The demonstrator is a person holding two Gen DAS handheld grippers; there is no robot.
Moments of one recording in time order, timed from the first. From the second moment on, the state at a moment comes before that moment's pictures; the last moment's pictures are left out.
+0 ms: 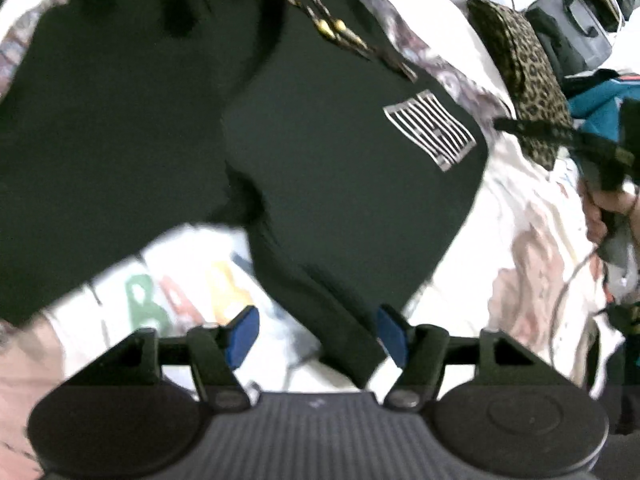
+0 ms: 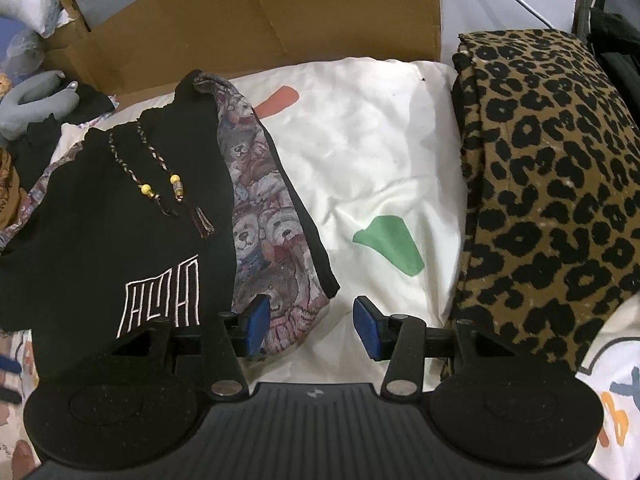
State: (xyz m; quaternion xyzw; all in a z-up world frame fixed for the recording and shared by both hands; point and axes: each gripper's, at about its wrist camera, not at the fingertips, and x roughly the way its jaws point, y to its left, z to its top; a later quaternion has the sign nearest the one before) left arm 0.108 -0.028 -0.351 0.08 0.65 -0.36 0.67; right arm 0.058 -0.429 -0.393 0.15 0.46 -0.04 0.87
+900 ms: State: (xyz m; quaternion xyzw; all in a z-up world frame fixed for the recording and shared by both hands) left arm 0.120 -0.015 -0.341 -0.01 0.58 -0.38 0.72; right arm 0.077 -0.425 -0.379 0.14 0.40 0.00 0.91
